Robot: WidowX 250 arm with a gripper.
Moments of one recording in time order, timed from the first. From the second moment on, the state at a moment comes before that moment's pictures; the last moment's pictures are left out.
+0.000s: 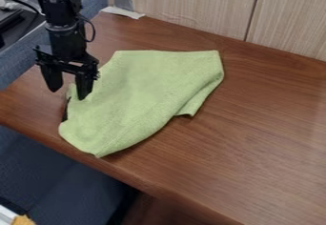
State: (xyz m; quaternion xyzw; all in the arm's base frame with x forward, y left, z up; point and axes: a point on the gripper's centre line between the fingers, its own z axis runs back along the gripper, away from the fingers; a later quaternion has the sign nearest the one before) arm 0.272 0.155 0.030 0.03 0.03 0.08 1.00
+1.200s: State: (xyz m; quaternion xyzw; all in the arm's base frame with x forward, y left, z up) arm 0.285 0.157 0.083 -0.01 -0.02 0.06 1.00
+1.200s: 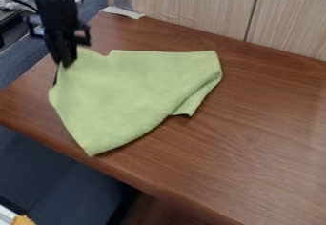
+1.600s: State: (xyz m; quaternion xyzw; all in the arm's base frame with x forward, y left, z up) arm 0.331 0.088 0.140 -0.02 -0.08 -0.04 1.00
